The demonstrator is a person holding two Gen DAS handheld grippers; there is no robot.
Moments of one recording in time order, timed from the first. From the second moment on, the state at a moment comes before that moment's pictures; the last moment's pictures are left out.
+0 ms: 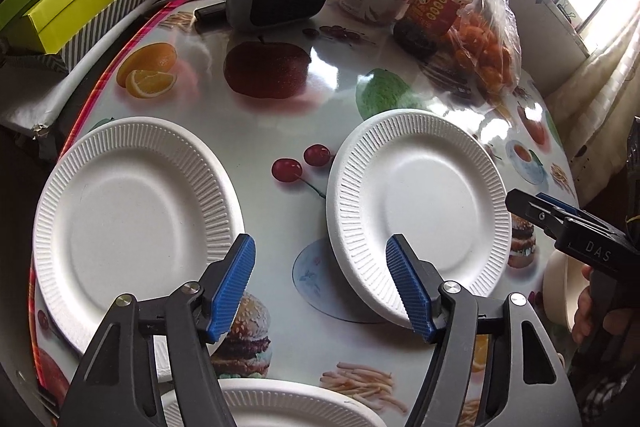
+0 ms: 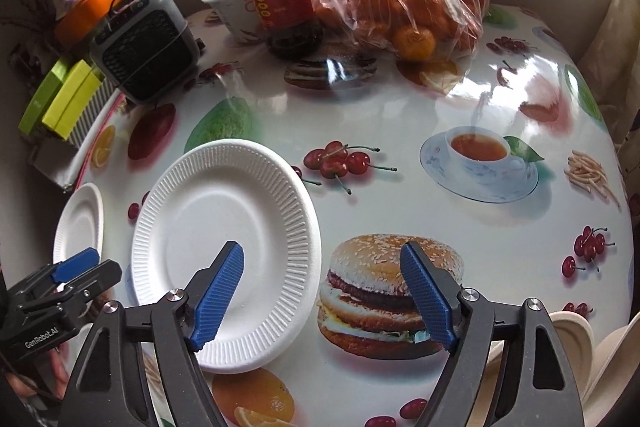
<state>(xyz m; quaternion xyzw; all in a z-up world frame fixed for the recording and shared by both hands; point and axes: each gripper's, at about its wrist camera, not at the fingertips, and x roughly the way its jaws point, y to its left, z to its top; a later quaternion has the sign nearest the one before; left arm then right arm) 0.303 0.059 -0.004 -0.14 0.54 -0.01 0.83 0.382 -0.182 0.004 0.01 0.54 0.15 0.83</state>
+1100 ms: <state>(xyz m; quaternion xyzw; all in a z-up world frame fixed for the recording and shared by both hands) 0.319 0.055 -0.022 -0.18 0.56 -0.04 0.81 0.393 -0.176 -0.013 0.03 0.57 0.19 0.80</state>
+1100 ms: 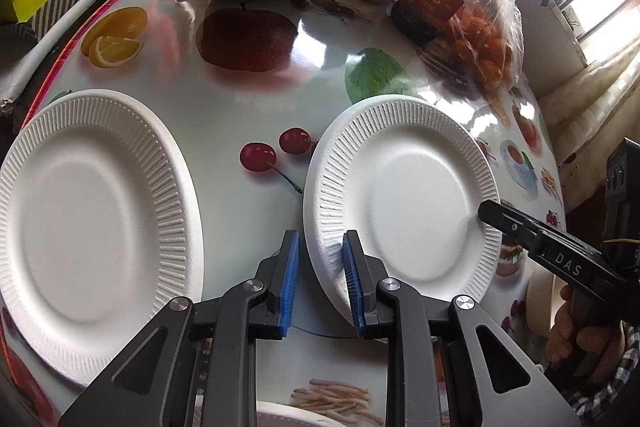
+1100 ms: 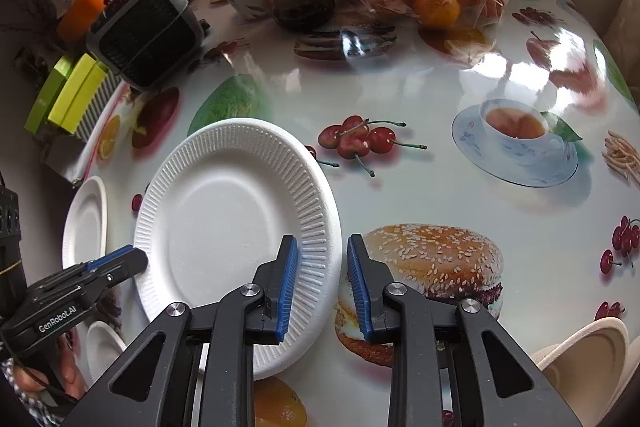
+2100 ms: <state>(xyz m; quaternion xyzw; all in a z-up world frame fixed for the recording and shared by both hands) 0.277 0.066 0.013 -0.17 0.53 -0.03 0.83 0.350 -0.171 0.020 0.03 0.54 0.21 0.82</state>
